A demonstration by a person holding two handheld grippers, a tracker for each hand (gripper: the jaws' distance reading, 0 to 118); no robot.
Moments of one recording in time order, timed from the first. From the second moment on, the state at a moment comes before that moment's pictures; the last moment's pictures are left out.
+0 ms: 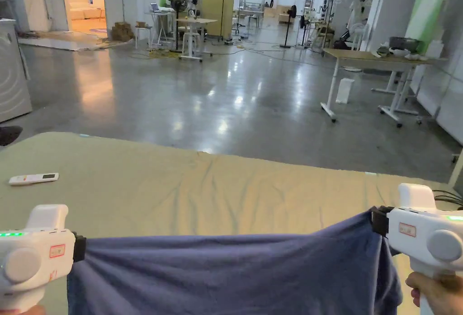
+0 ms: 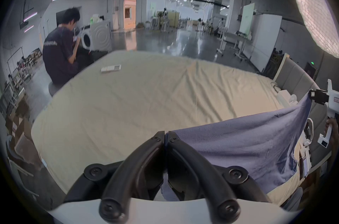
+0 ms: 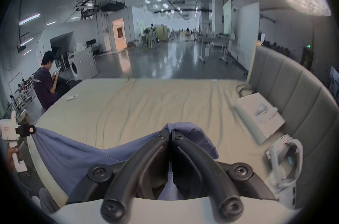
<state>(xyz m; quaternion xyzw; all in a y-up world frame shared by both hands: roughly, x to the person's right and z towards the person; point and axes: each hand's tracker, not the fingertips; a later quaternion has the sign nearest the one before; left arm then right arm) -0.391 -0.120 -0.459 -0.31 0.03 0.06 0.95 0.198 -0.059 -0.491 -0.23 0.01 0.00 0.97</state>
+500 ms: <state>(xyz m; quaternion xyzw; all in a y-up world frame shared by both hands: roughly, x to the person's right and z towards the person) -0.331 0.067 -0.500 -0.19 0.00 0.03 0.98 0.226 0.134 -0.426 -0.08 -0.04 0.02 1.00</state>
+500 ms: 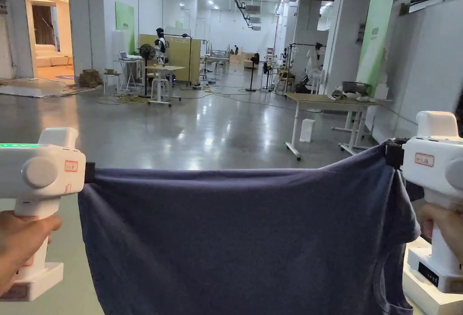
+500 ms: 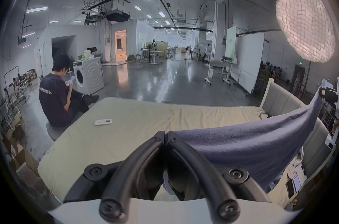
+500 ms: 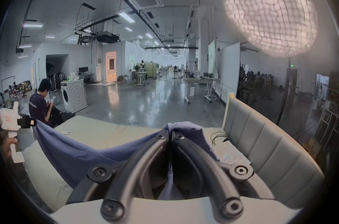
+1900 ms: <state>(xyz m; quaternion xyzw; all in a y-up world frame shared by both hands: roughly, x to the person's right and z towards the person) -0.318 0.134 -0.672 -0.14 0.06 -0.02 0.99 0.210 0.171 -0.599 -0.01 -0.09 0.06 0.99</state>
